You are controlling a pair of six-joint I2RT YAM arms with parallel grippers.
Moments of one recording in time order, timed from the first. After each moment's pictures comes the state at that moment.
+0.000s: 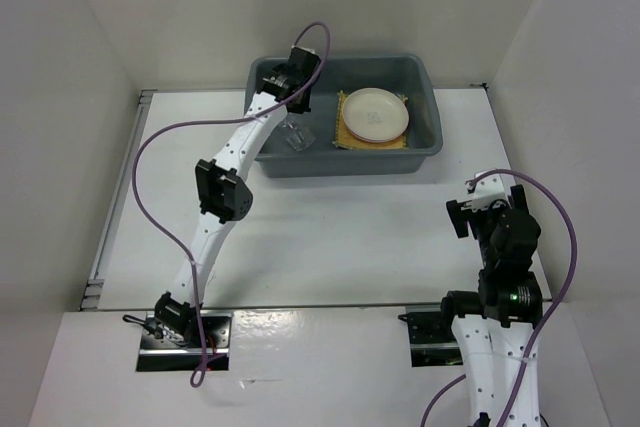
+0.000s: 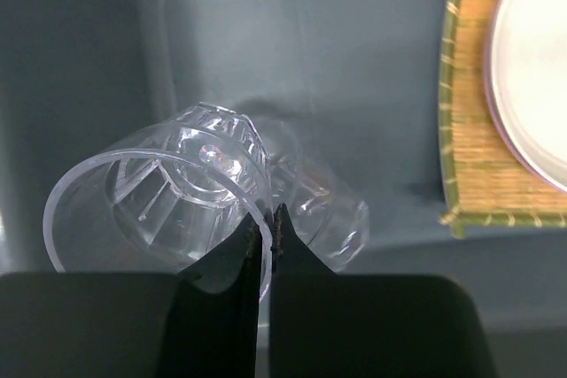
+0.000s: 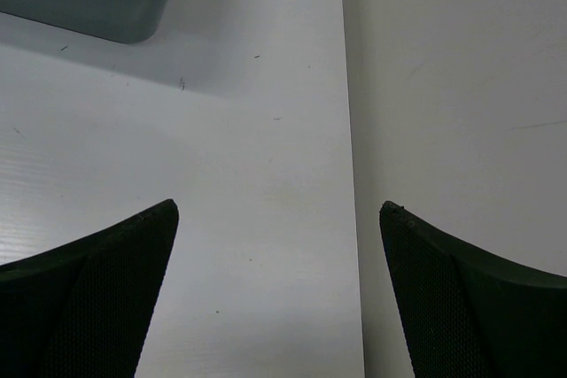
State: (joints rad) left arm -0.46 2.58 2.80 -1.04 -0.33 -0.23; right arm -0.10 0.34 0.67 -0.61 0.06 -0.47
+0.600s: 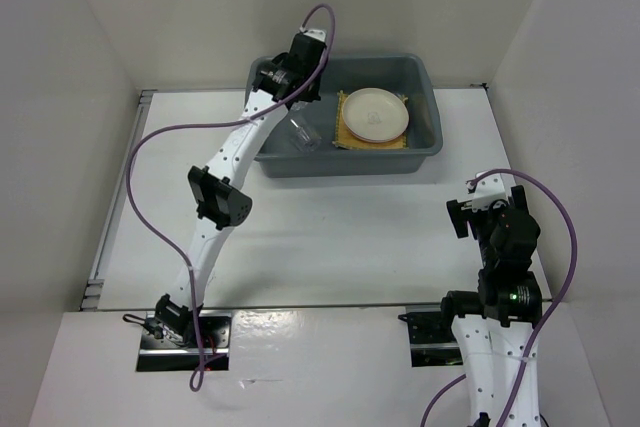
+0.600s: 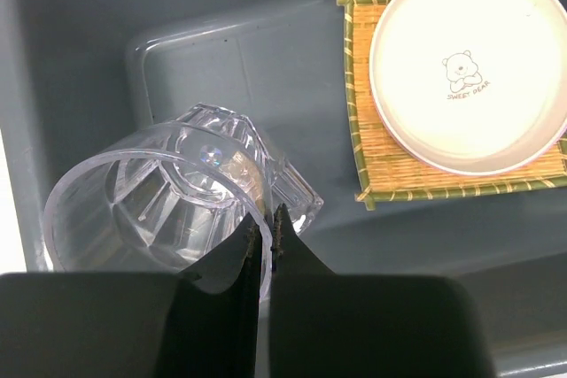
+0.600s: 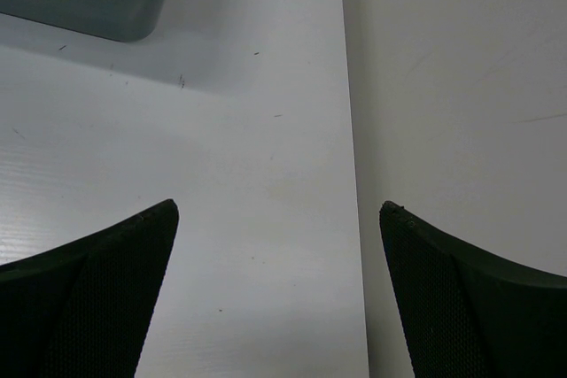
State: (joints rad) left arm -0.51 2.46 2.84 -1.03 -0.31 -0.22; right arm -0.10 0.34 0.66 -0.61 0.08 -0.46
